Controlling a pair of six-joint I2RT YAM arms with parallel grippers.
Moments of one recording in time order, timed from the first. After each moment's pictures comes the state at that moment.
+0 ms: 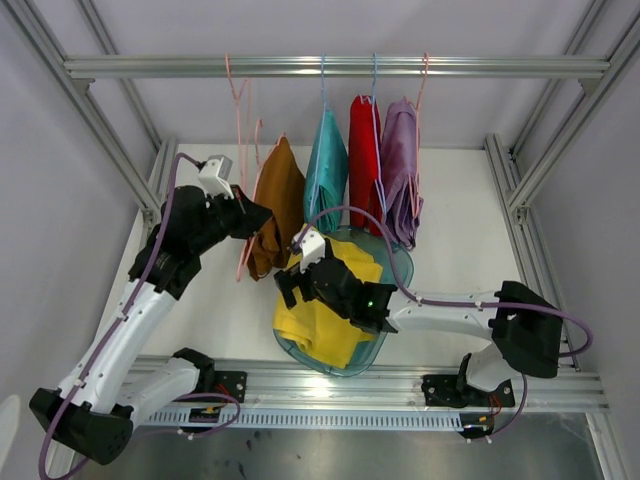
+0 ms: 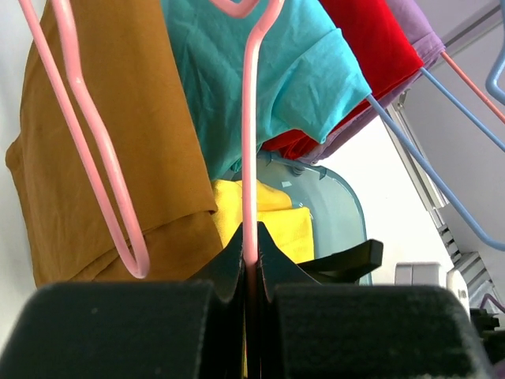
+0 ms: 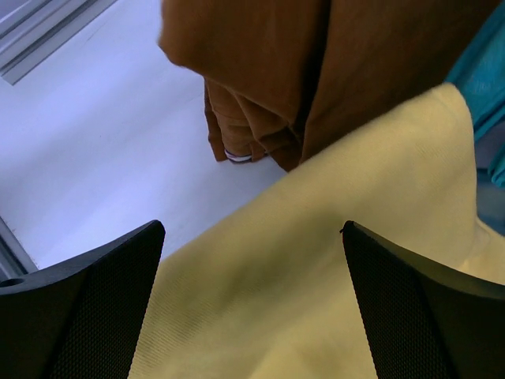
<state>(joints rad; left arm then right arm) -0.37 0.95 1.03 -0.37 0.22 -0.44 1.20 1.52 0.93 0.24 0.39 0.23</state>
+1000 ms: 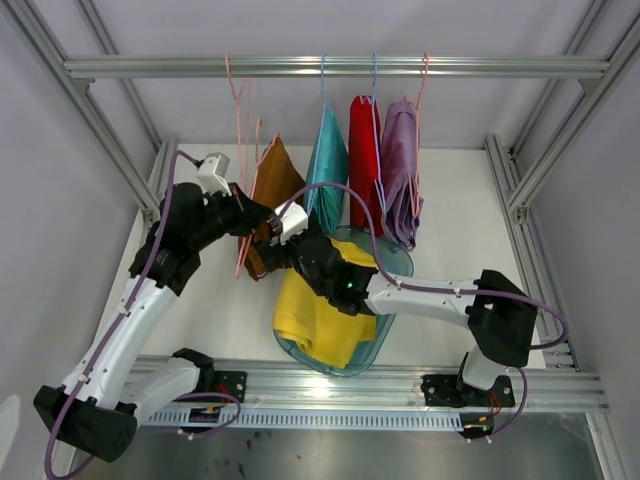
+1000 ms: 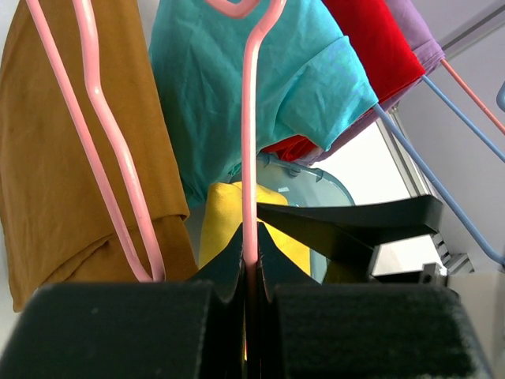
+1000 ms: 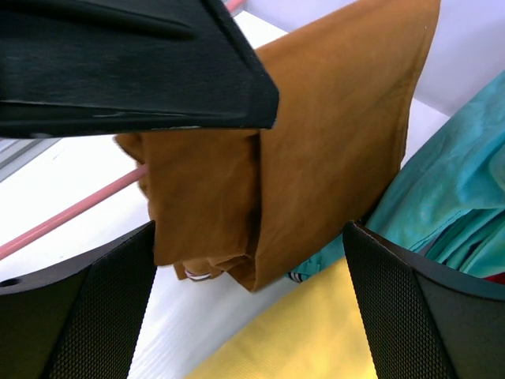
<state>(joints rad) -0.32 0.97 1.03 -0.35 0.27 -0.46 1.17 1.66 1.17 0.39 0.51 -0.01</state>
